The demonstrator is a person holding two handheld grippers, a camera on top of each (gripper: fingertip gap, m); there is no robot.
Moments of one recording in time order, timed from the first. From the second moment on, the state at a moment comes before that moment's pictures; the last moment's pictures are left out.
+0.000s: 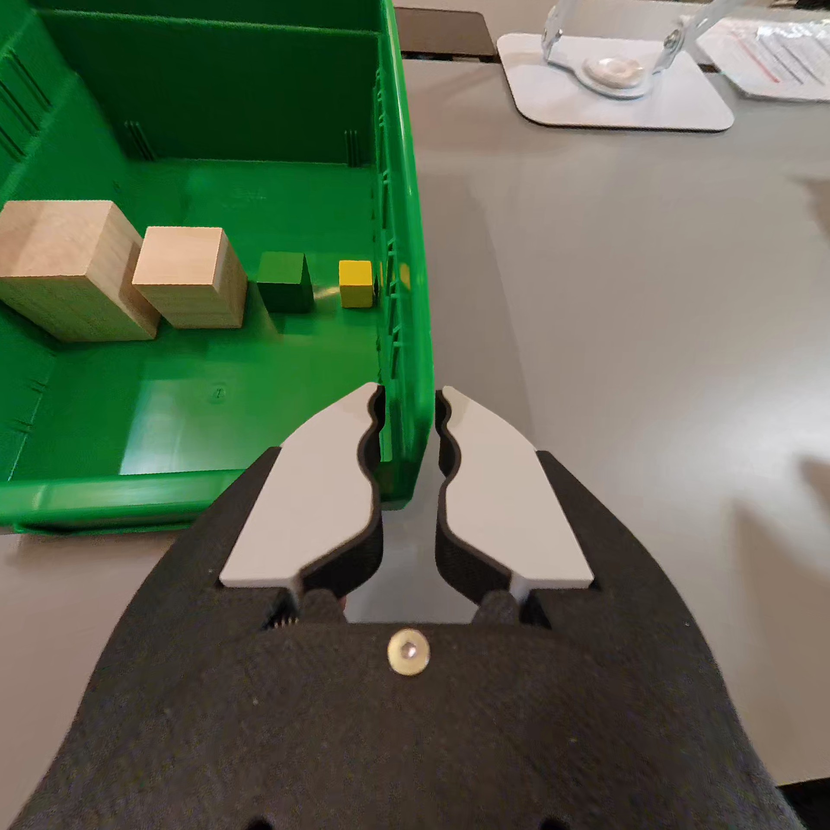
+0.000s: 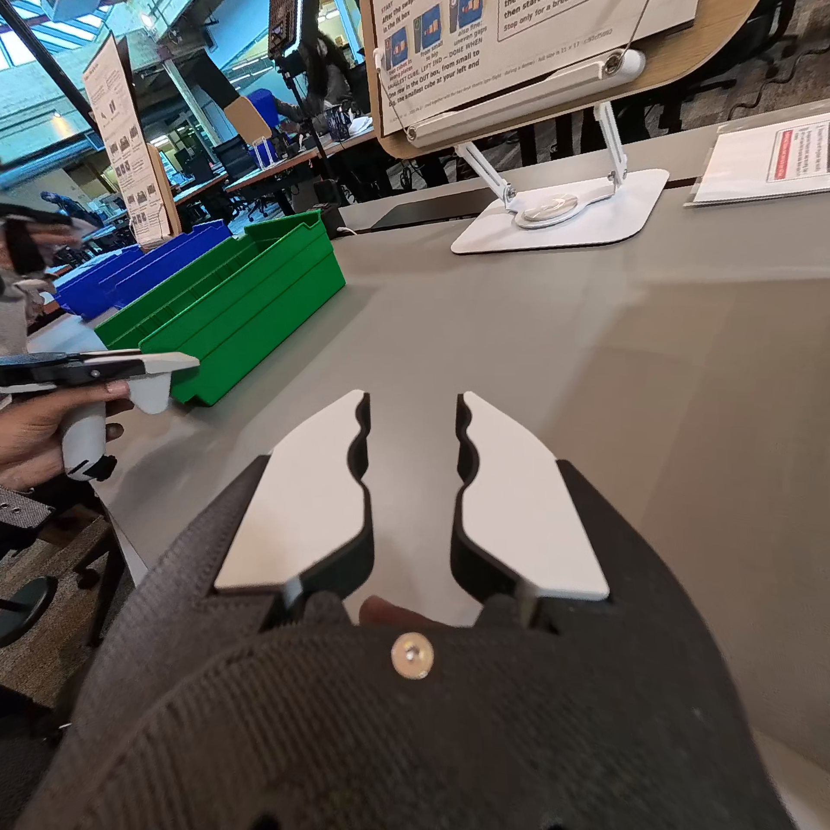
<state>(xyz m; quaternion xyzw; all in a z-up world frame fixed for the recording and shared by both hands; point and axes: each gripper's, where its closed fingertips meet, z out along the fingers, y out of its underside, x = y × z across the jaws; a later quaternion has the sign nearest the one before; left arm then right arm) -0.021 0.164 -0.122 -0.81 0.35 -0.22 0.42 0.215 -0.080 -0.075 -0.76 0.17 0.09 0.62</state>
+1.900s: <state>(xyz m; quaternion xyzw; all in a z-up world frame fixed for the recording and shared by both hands) -0.014 0.160 -0.110 -0.78 0.35 -0.33 0.39 0.210 -0.079 -0.069 -0.76 0.14 0.04 0.63</state>
